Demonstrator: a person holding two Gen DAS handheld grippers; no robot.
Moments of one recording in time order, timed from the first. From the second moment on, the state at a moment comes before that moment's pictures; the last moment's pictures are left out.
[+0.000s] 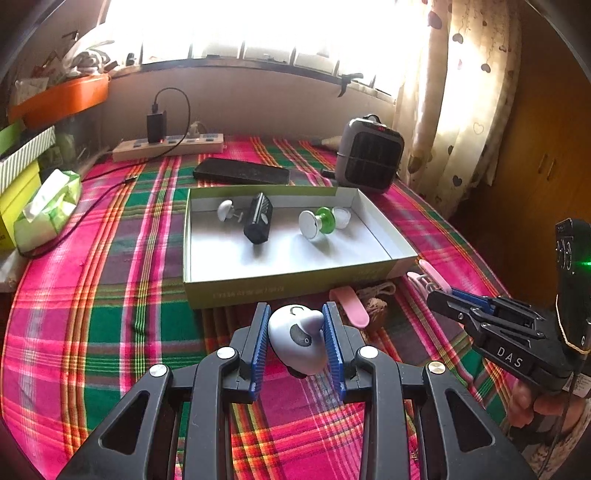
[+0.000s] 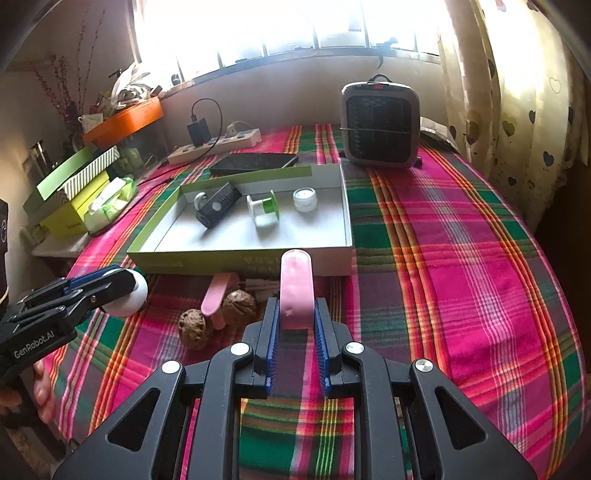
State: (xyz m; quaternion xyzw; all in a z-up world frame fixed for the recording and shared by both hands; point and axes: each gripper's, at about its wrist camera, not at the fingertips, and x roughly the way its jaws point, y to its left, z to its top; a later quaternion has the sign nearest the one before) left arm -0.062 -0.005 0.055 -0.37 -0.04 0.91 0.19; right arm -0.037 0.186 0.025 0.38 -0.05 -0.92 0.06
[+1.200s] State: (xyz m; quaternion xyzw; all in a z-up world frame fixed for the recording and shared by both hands) left arm -0.171 -0.017 0.043 -0.38 -0.04 0.91 0.14; right arm -0.134 0.187 0.014 0.41 -0.02 -0.91 0.07
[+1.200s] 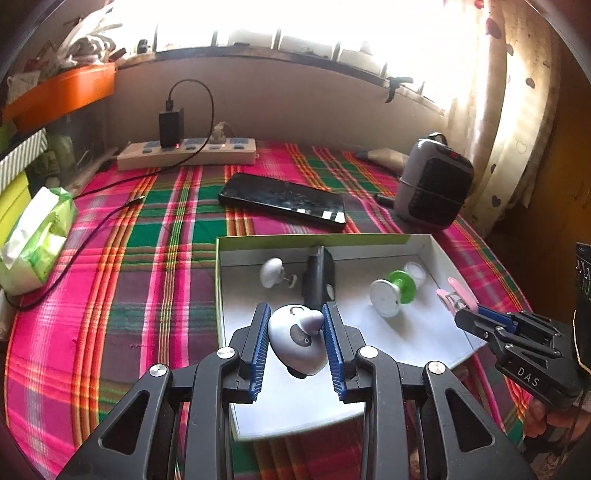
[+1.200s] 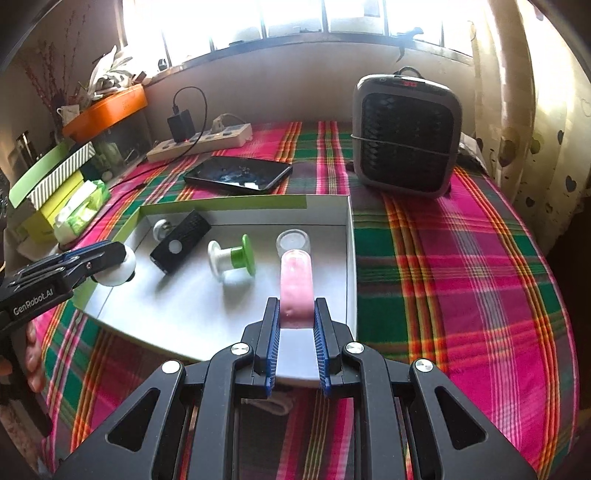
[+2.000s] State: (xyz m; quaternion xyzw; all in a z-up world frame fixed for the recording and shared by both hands) left arm -0.207 -0.009 0.026 -0.40 -0.02 0.91 0.13; right arm -0.156 0.179 0.003 0.41 0.01 -0.91 0.07
